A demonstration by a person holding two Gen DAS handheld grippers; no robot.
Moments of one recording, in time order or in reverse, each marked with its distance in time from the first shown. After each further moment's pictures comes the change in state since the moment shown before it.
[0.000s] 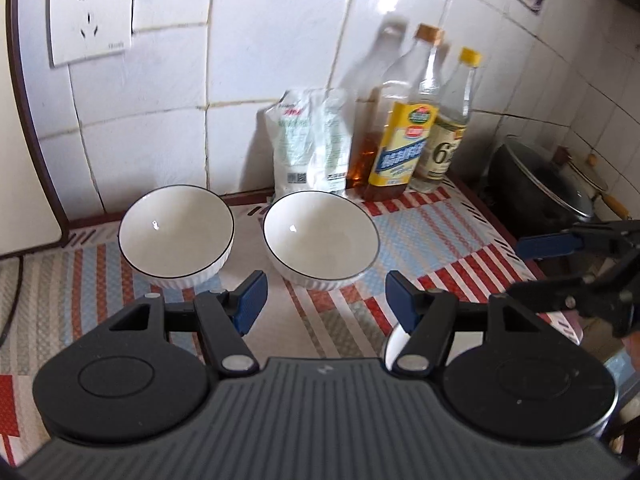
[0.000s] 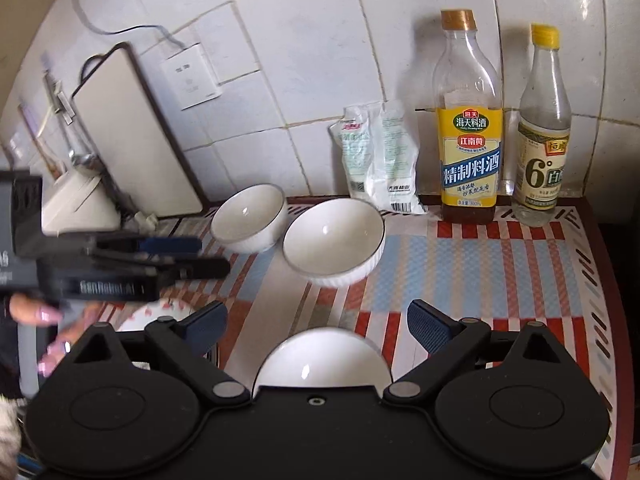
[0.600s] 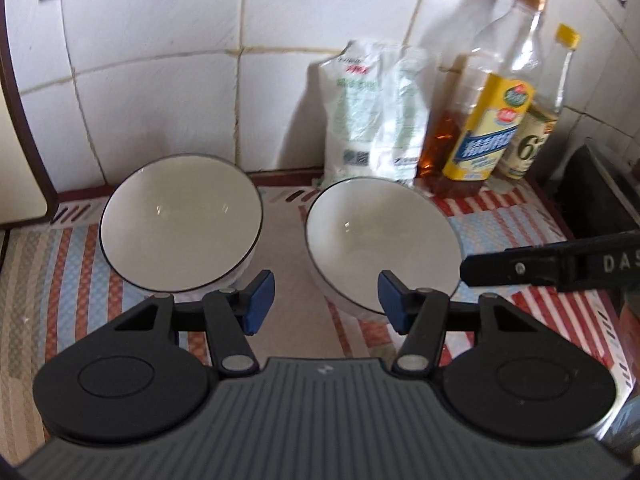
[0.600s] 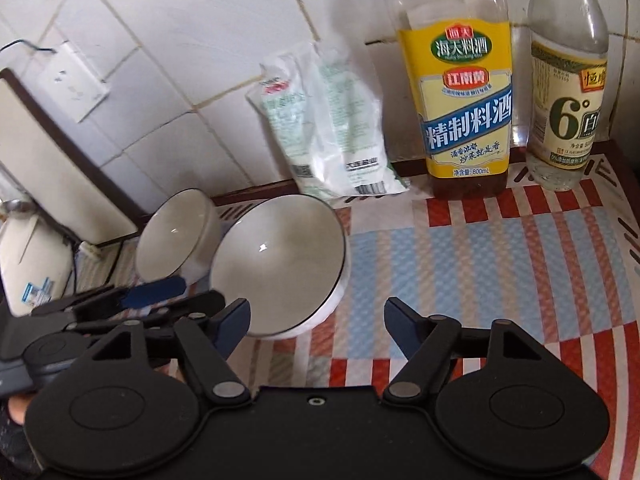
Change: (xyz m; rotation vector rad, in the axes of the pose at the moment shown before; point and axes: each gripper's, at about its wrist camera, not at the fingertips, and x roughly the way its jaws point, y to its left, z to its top) left arm 0.085 0.020 0.003 -0.095 0.064 0.139; right arm 0.113 -0.052 0.035 0.188 0.126 -0.043
